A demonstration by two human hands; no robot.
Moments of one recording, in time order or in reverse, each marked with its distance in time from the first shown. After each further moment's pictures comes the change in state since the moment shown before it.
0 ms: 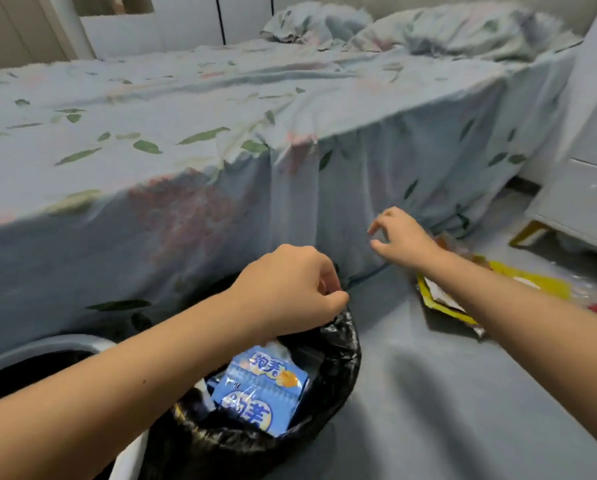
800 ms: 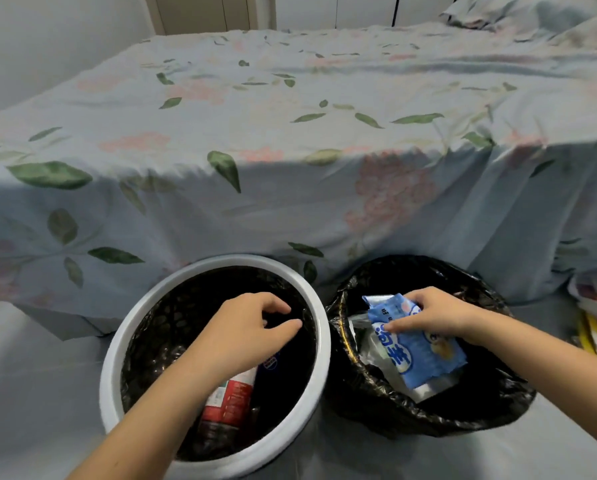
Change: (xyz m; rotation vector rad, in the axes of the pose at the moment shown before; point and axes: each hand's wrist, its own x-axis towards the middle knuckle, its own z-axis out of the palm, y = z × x) left_hand -0.191 -0.164 0.002 -0.344 0.237 -0.675; right_hand -0.051 -0.195 0.078 0.432 -0.703 0.030
